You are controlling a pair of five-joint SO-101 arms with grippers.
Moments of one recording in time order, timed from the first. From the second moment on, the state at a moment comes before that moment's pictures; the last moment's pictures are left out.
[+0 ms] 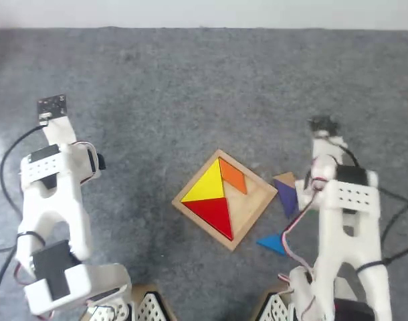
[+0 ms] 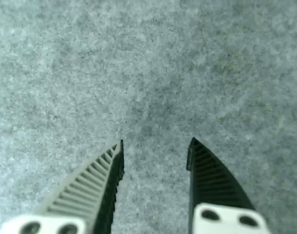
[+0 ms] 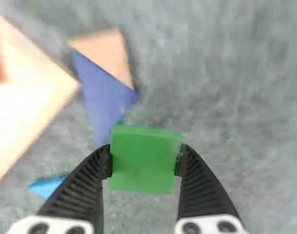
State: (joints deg) left arm -28.9 -4.7 38.9 51.9 -2.0; right arm 3.4 -30.9 45.8 68.5 16.9
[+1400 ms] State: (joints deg) left arm -28.9 -4.7 38.9 51.9 -2.0; right arm -30.3 -18.5 50.6 52.8 77.7
